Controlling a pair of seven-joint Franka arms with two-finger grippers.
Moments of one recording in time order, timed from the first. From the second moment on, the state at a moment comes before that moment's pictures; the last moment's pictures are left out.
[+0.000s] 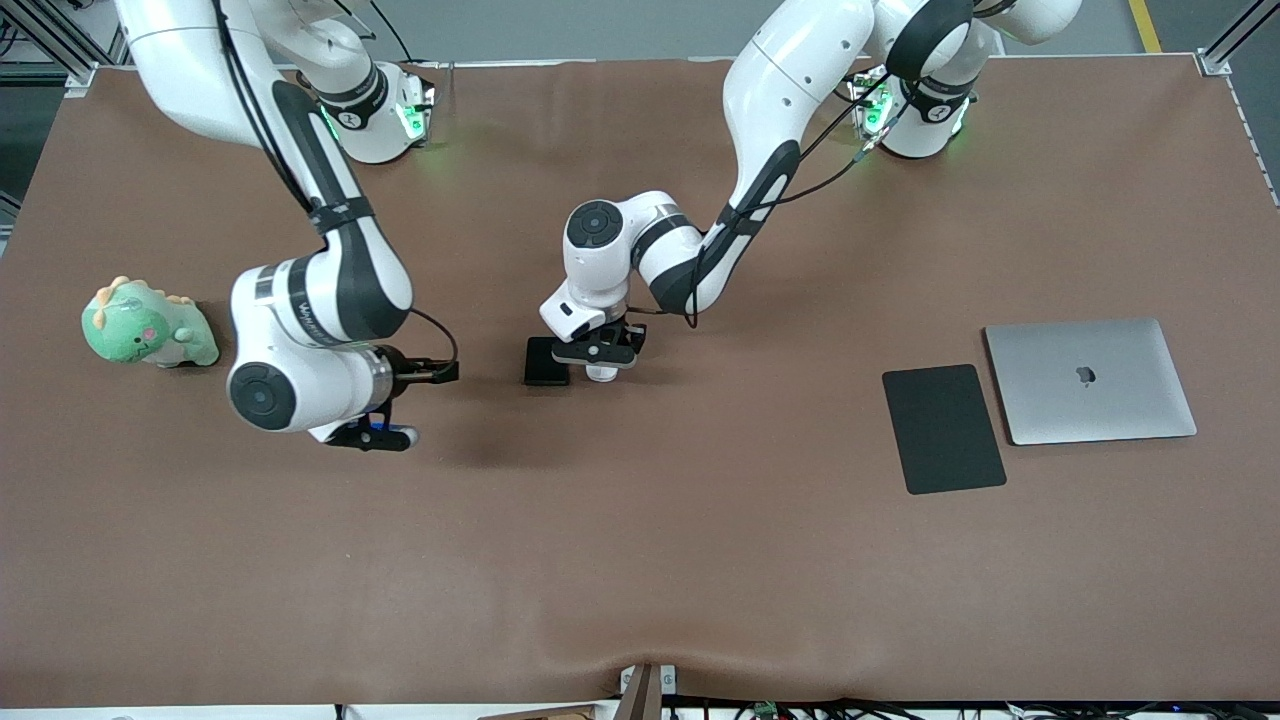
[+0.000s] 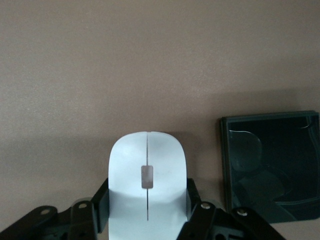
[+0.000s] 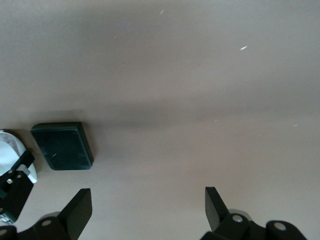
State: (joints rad) left arm -0.88 0.91 -0.07 -1.38 0.17 2.41 -0.93; right arm 0.36 0.52 -0.10 -1.65 0.27 1.77 0.25
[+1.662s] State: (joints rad) left arm -0.35 0.47 -0.11 -1.46 0.15 2.07 -0.69; right arm 0.65 0.66 -0.10 -1.80 0.35 2.29 0.44
